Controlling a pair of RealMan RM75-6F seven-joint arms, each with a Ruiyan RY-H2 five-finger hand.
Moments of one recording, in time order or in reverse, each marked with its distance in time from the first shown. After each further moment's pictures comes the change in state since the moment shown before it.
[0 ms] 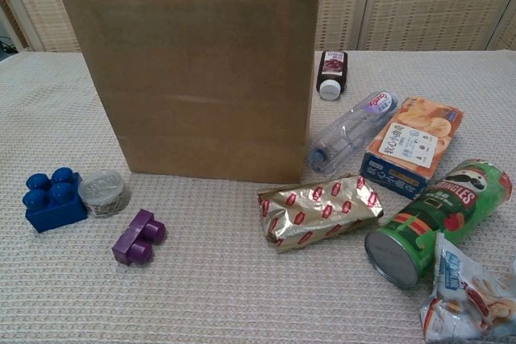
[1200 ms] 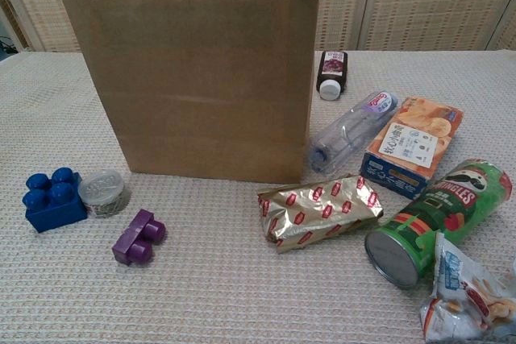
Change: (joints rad) left arm 0.003 0.002 0.002 0.003 0.003 0.002 -0.008; right arm -0.135 -0.003 0.100 0.123 0.158 0.273 0.155
